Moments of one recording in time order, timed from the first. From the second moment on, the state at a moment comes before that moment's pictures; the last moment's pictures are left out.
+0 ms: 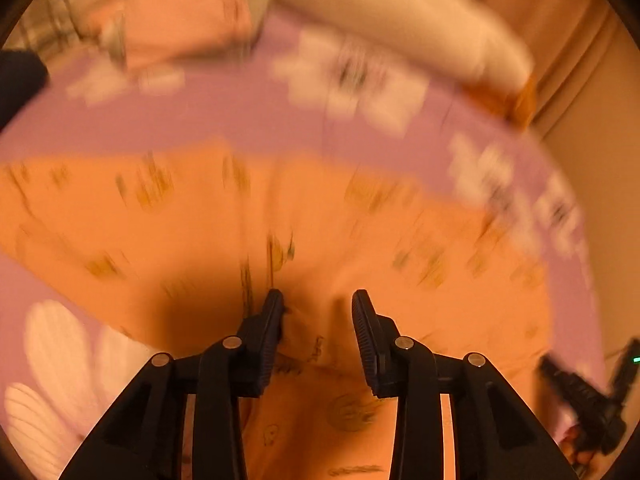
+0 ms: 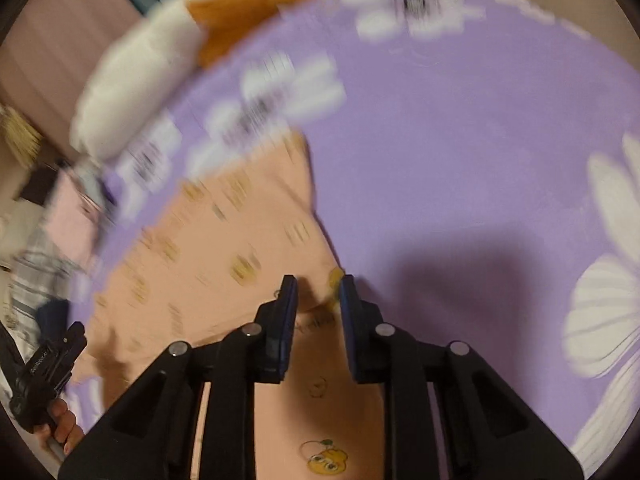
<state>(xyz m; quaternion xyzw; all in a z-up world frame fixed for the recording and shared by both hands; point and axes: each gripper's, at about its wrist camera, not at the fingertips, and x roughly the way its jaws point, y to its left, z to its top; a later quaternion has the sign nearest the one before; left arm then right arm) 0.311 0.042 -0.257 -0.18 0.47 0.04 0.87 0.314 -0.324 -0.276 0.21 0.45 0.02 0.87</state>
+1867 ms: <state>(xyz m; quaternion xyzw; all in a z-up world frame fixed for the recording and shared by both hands) 0.312 0.055 -0.129 -0.20 0.32 0.01 0.93 0.297 -0.312 -0.273 0.14 0.44 0.04 0.89</state>
